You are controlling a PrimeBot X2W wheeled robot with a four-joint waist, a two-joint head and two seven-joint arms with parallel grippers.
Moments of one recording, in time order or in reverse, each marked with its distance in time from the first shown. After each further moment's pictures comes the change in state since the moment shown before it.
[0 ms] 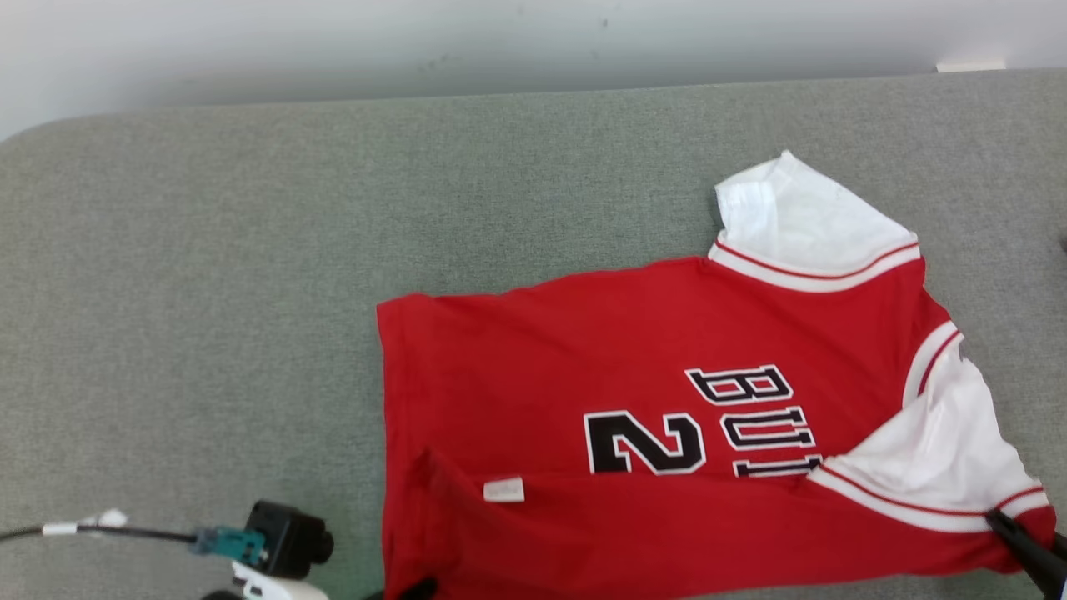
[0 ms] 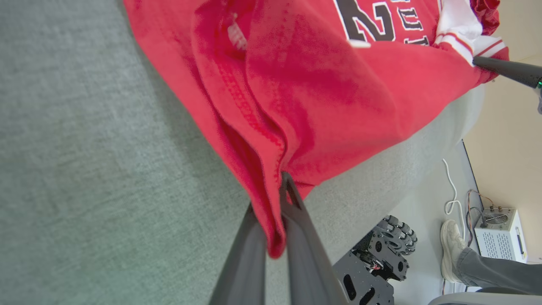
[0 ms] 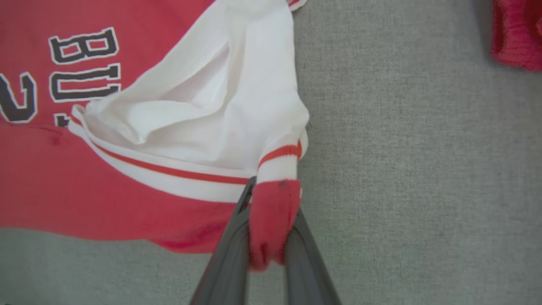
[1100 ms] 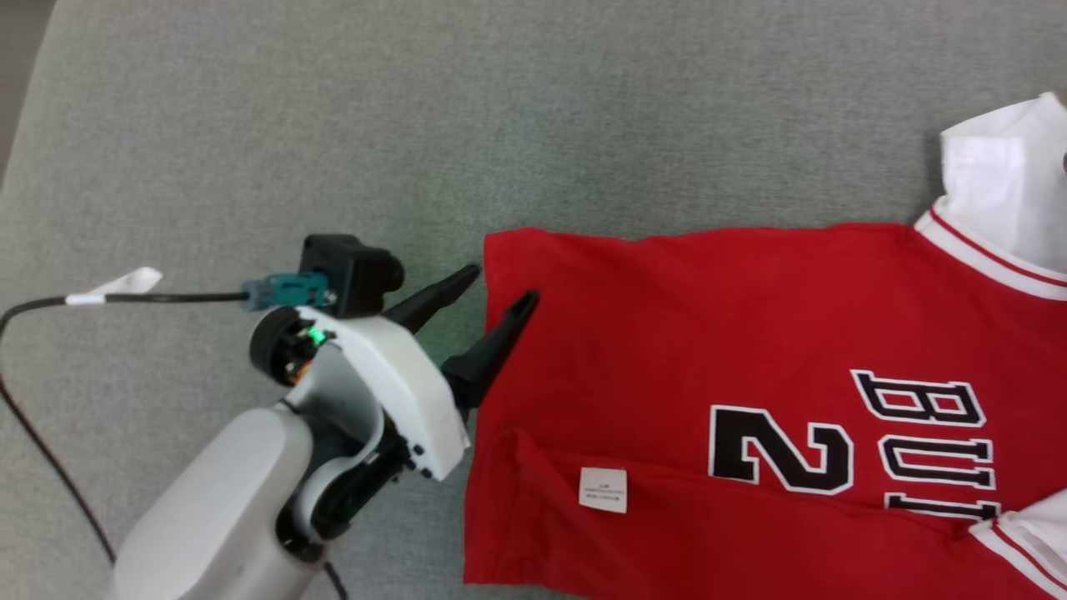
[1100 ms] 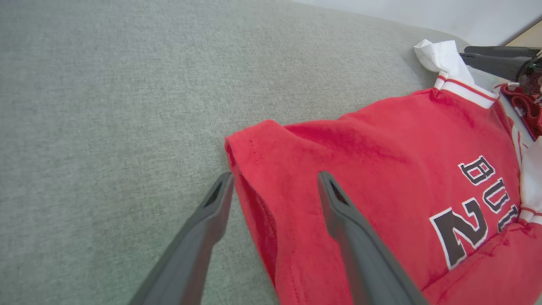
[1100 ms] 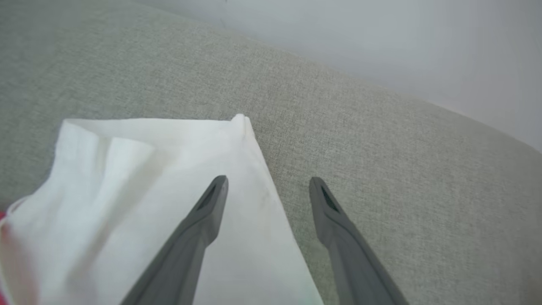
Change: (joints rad) left arm -0.515 -0.230 -0.038 0.173 0.151 -0.004 -0.073; right arm -0.740 -0.068 0.142 0.295 -0.302 0.000 0.006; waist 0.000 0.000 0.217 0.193
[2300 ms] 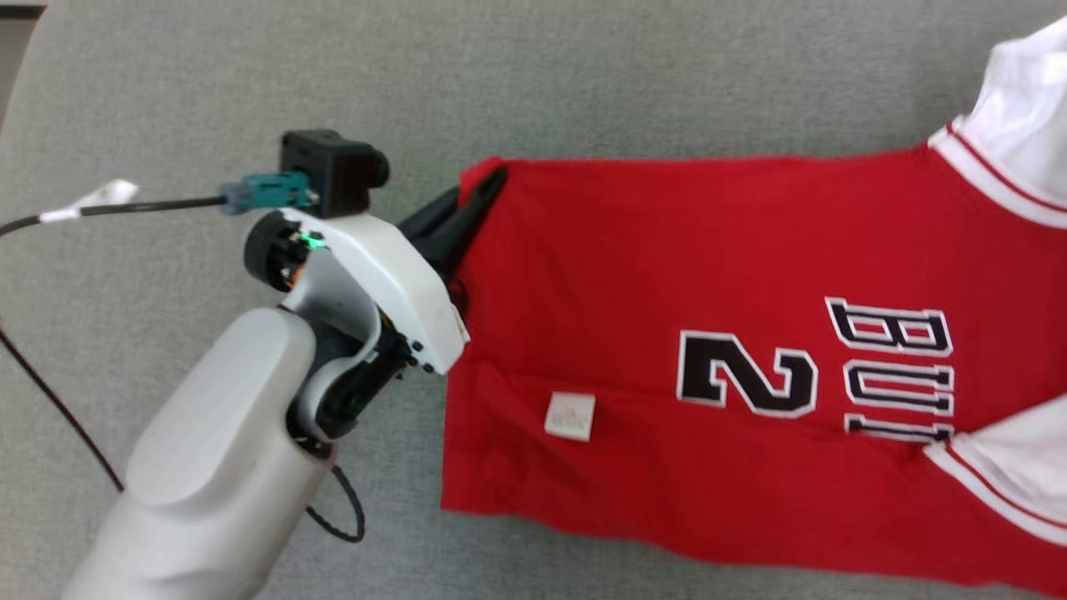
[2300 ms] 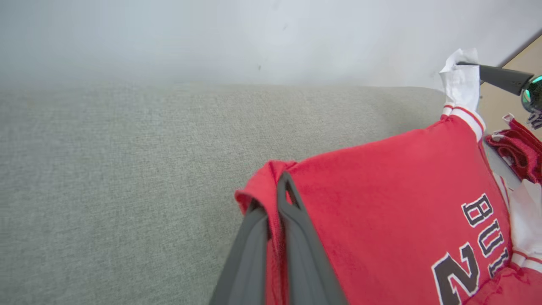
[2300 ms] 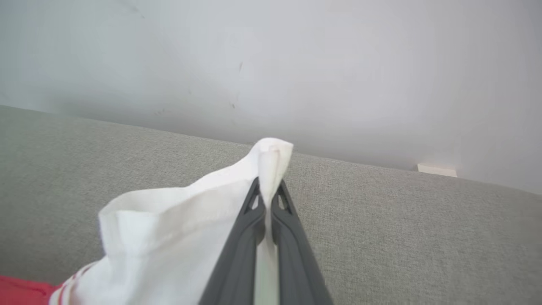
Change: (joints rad) left arm -0.204 -0.090 0.018 0.232 0.013 -0.040 -0.100; right arm -0.230 0.011 0.092 0.230 0.196 -0.001 -0.235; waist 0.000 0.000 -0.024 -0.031
